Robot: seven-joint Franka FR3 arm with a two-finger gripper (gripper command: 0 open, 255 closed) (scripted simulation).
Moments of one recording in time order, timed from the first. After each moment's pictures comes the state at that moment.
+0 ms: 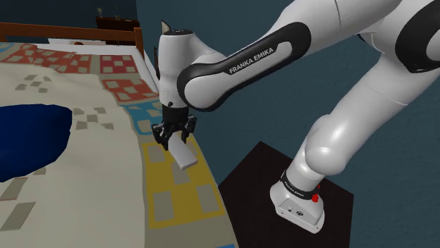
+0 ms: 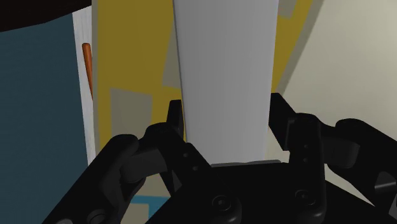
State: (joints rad) arm 0.08 -0.17 0.50 -2.38 0.13 2.24 0.75
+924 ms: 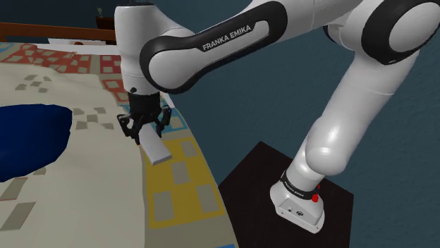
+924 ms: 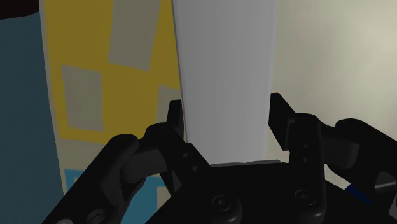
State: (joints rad) arm 0.09 0.02 0.56 -2.08 0.01 2.10 0.90
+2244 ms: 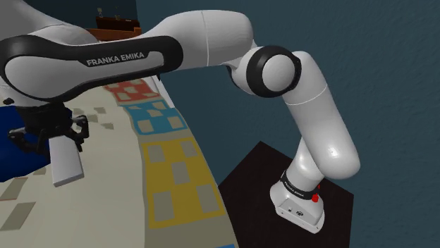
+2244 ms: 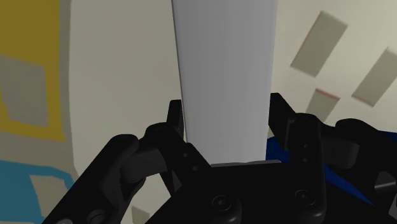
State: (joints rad) arm 0.45 0.78 0.50 -1.07 -0.33 1.78 1.14
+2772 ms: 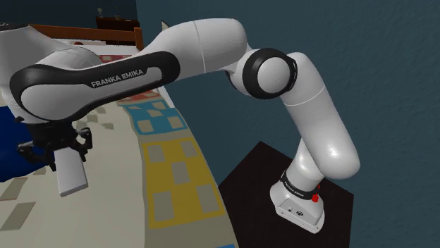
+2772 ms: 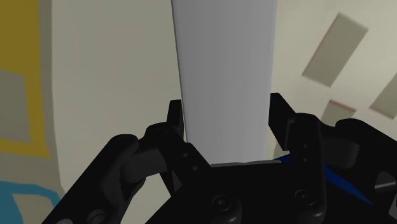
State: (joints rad) arm 0.44 0.81 0.49 -1.14 -0.35 1.87 1.15
